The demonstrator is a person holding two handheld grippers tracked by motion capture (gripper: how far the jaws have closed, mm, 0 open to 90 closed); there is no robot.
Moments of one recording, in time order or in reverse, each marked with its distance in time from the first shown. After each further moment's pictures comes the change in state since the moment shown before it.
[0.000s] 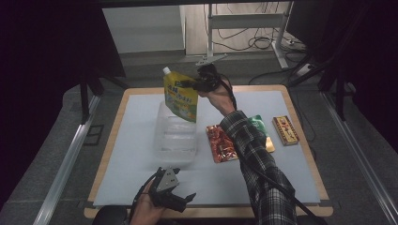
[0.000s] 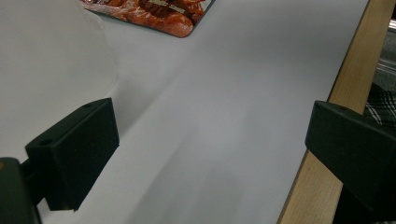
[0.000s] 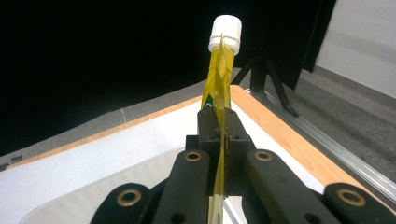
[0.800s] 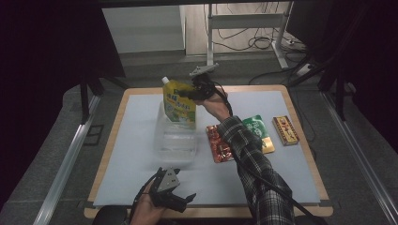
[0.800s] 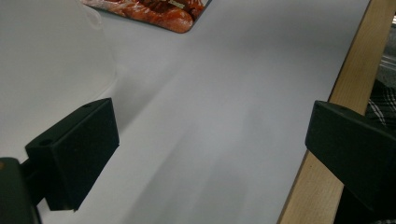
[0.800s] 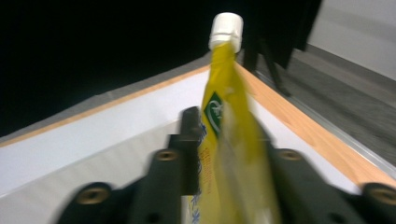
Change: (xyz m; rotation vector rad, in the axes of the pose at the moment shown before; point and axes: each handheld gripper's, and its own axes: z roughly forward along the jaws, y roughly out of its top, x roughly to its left) left arm -0.001 0.000 0.002 0.015 0.005 0.003; right arm 0.003 -0.025 0.026 0.077 -0.052 0.007
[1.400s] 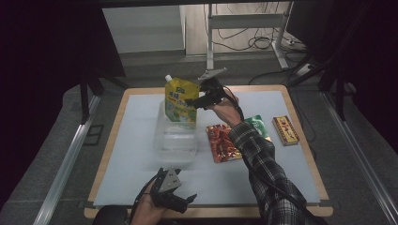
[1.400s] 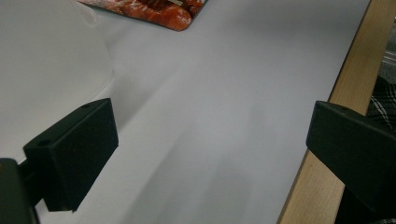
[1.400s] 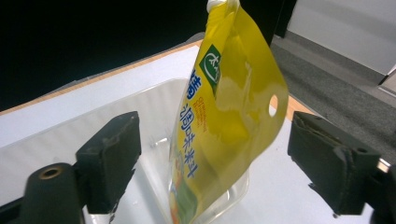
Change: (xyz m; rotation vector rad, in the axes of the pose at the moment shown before) left arm -0.002 0.000 0.002 0.009 0.003 0.010; right arm -0.002 -0.019 -0.025 0.052 -0.078 -0.014
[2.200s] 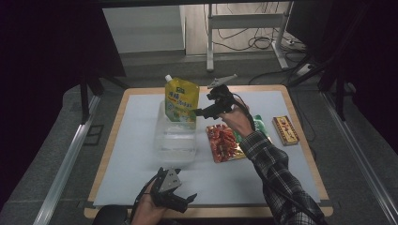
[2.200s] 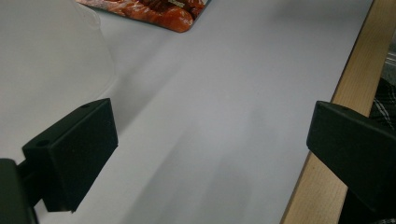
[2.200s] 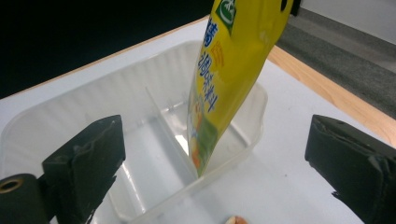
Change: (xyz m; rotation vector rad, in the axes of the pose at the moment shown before) left arm 0.000 0.000 0.000 -0.007 0.007 -0.004; right arm 0.006 -0.026 -0.030 0.062 0.042 0.042
